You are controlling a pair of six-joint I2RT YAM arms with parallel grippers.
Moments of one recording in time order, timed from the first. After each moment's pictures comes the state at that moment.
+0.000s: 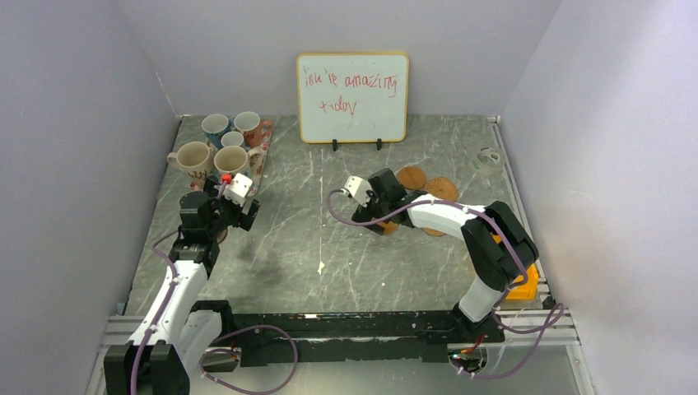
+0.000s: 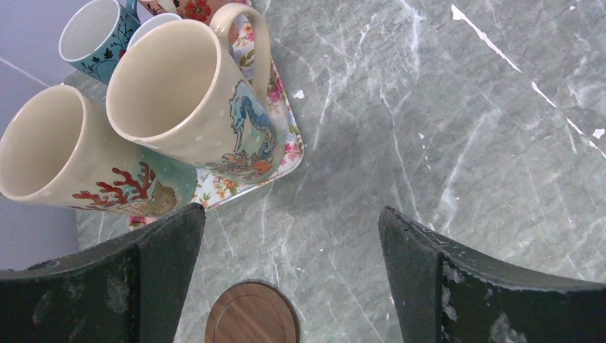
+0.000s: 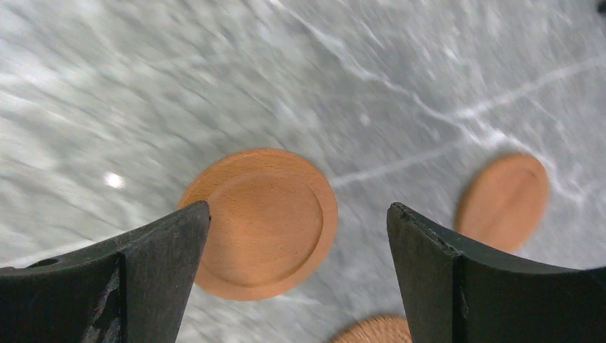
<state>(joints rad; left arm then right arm) 0.01 0.85 0.45 0.06 0.29 0.44 0.62 1.67 0.93 -0.17 0.08 -0.58</state>
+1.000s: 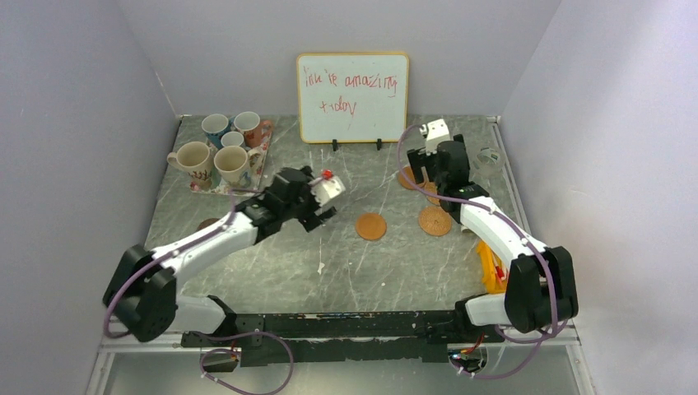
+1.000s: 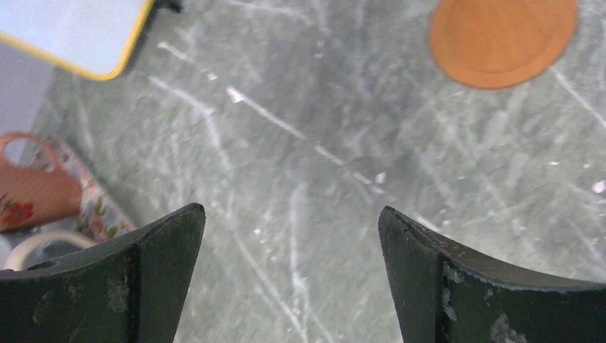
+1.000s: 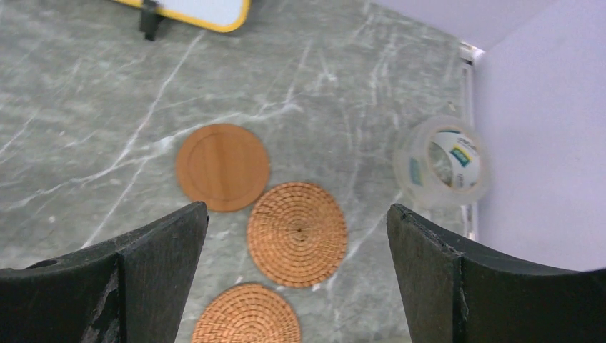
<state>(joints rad) -0.62 1.29 0.85 -0.14 0.02 0.48 0.28 1.35 0.88 0.05 0.27 -0.24</state>
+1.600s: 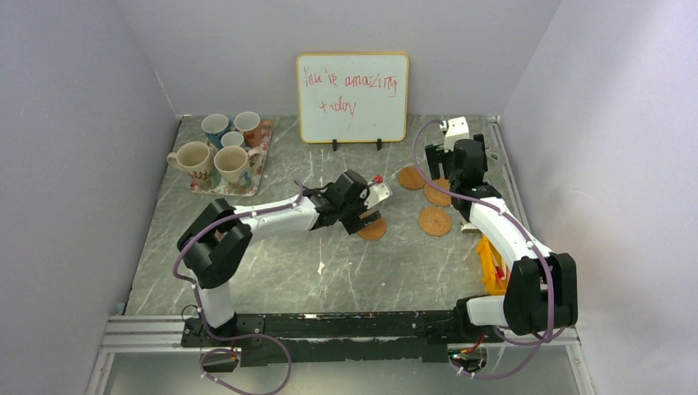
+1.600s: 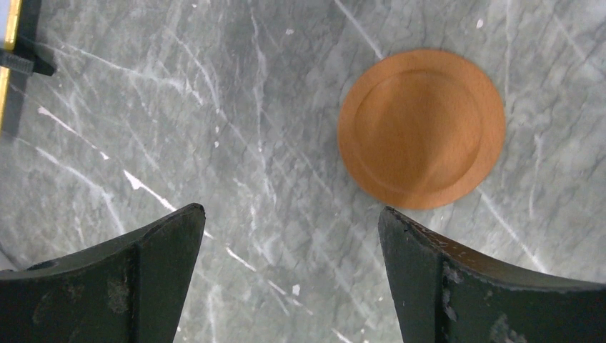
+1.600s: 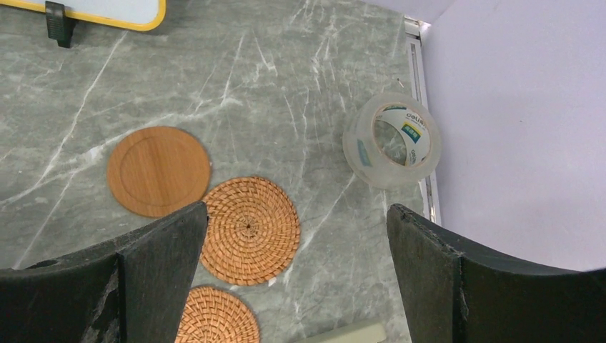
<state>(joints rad) -0.87 1.80 1.21 -0.19 -0.14 0.33 0.15 1.31 0.87 0.06 0.28 -0.25</state>
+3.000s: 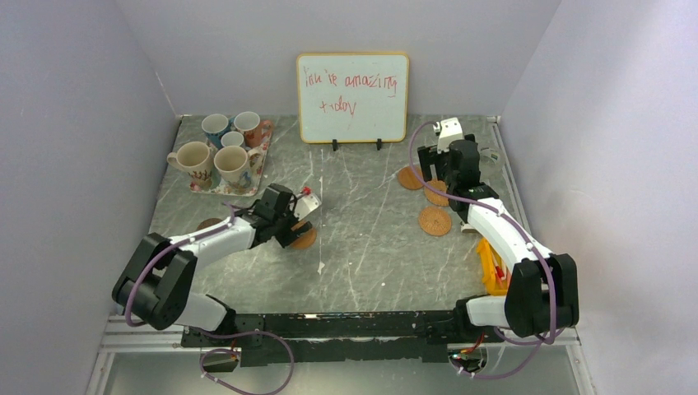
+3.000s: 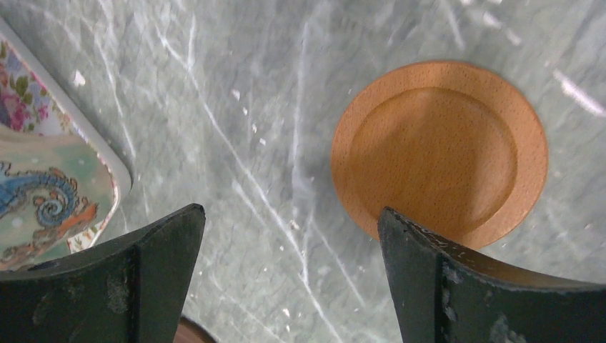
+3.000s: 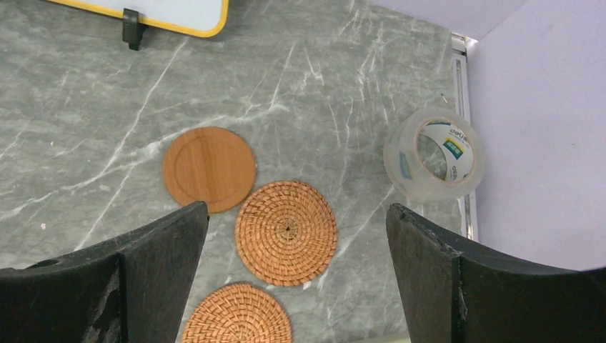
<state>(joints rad) -0.53 1.42 0.69 -0.14 -0.13 0.50 0.18 1.31 0.87 0.05 0.20 -0.22</state>
